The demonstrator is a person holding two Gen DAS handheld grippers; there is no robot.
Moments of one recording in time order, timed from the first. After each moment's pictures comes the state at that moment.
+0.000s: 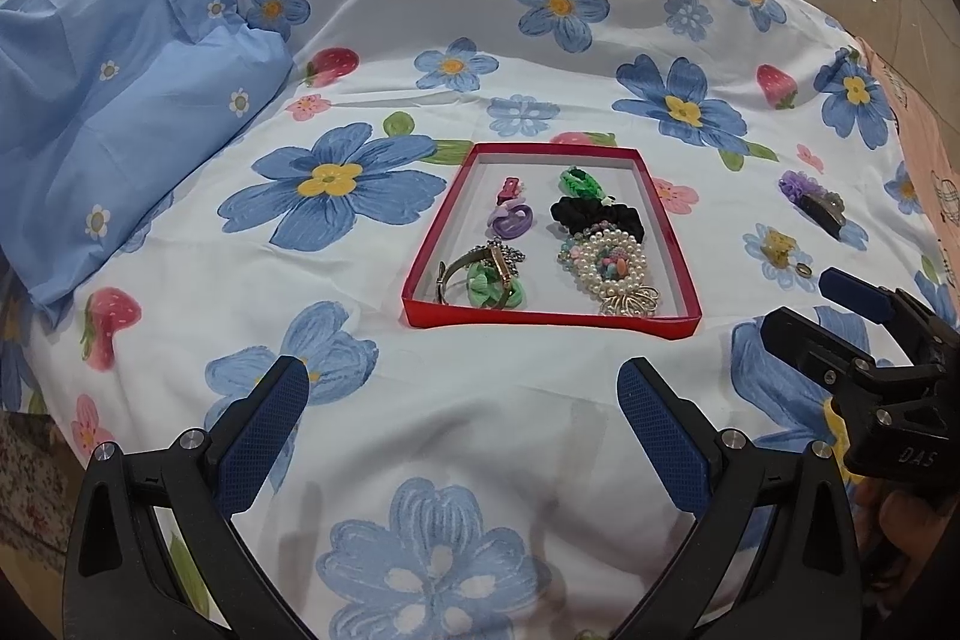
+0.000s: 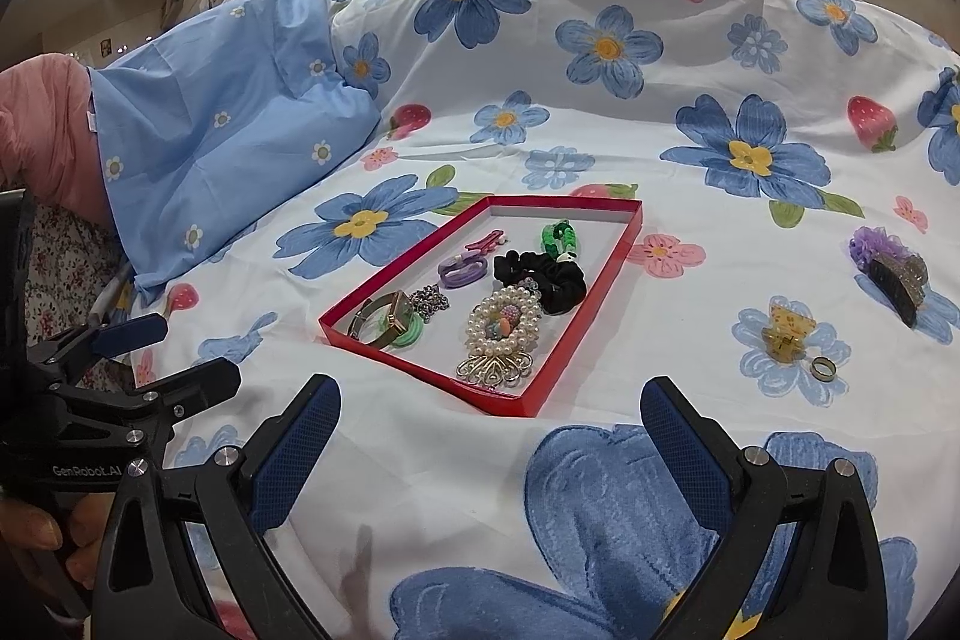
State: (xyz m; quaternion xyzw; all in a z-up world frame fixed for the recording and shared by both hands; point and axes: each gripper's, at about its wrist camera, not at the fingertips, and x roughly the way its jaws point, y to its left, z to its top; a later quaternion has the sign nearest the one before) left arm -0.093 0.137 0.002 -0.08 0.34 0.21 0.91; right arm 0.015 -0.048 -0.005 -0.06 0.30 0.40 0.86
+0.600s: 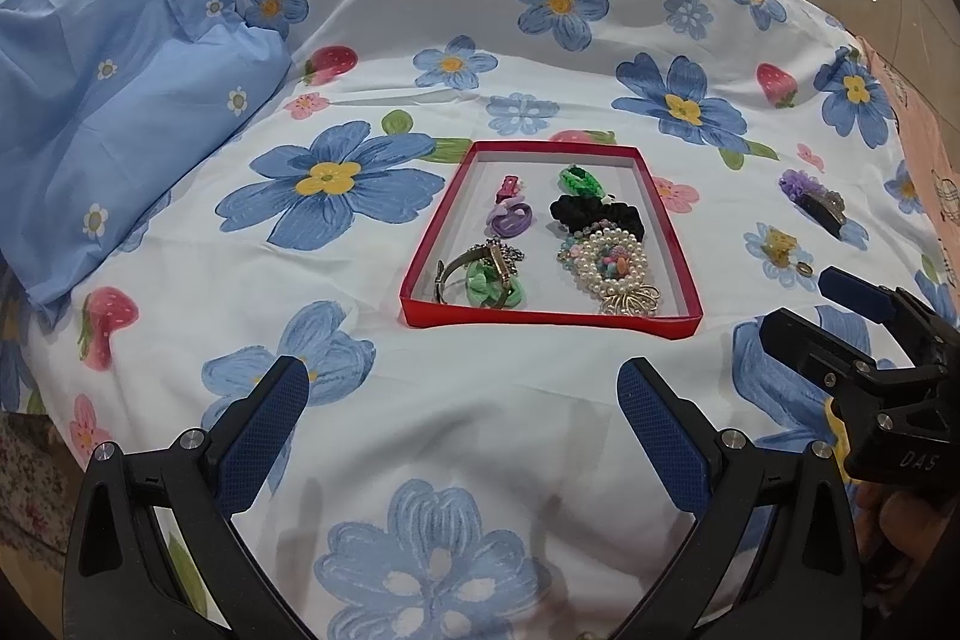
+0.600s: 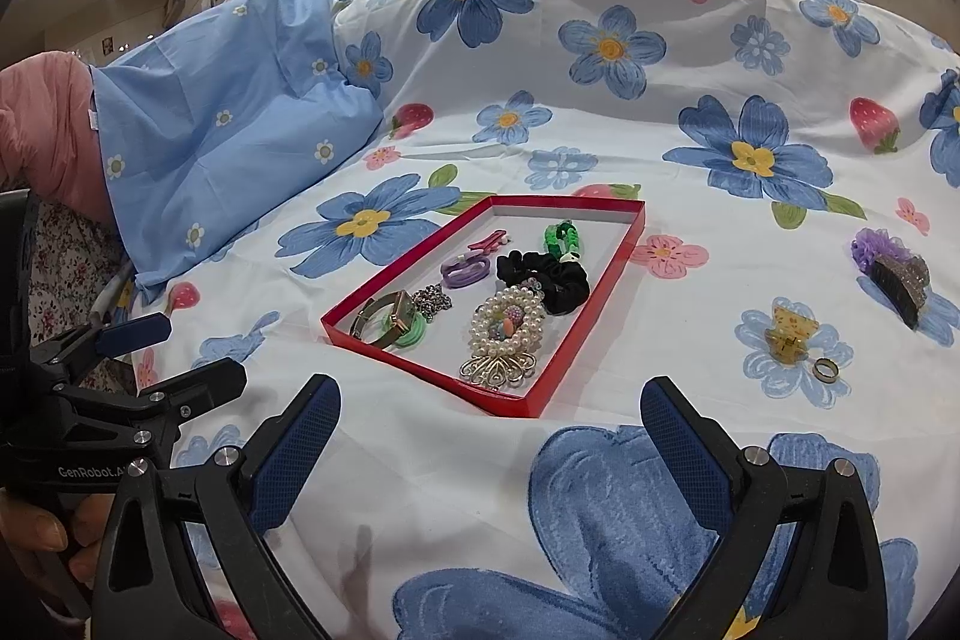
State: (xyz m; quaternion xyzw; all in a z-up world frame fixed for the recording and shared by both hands) left arm -0.092 0.137 0.000 -0.08 0.34 0.21 0.91; right arm 0.014 -0.045 -0.004 -0.07 0.30 0.41 0.86
